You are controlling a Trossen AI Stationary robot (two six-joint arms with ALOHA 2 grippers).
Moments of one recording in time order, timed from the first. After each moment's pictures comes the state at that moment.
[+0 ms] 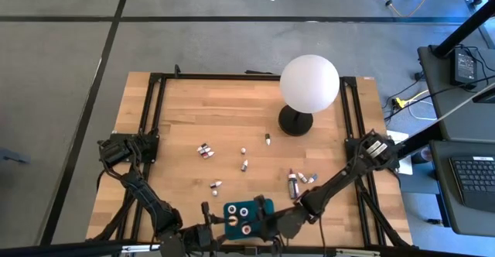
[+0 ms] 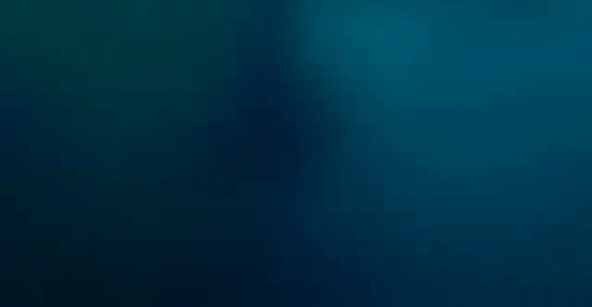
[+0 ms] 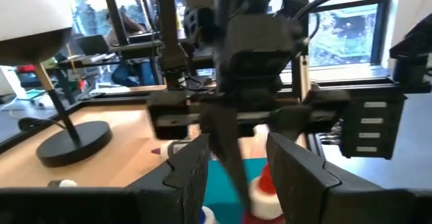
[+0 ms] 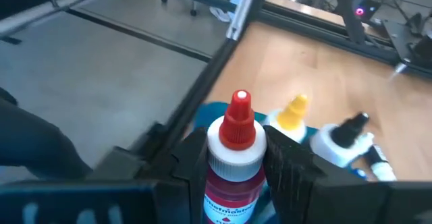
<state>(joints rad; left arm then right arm) -0.95 2.00 1.17 0.73 -1.22 -0.01 0.69 2.03 1.24 0.36 0.37 0.00</state>
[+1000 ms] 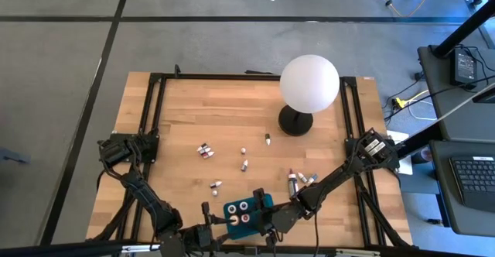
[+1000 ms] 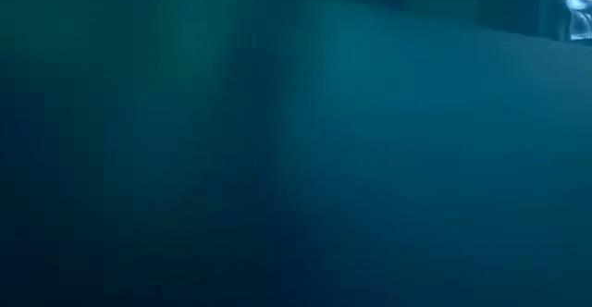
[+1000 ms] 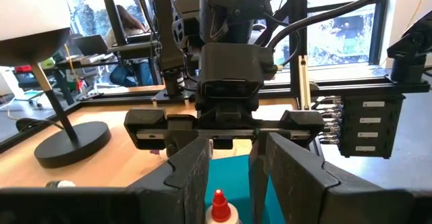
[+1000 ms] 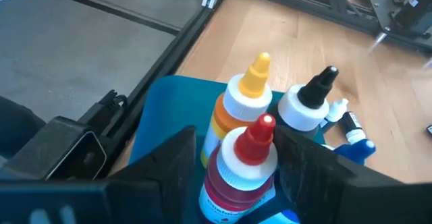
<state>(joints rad) -0.95 2.00 1.17 0.73 -1.21 -0.01 0.65 2.03 1.22 0.30 0.39 0.02</state>
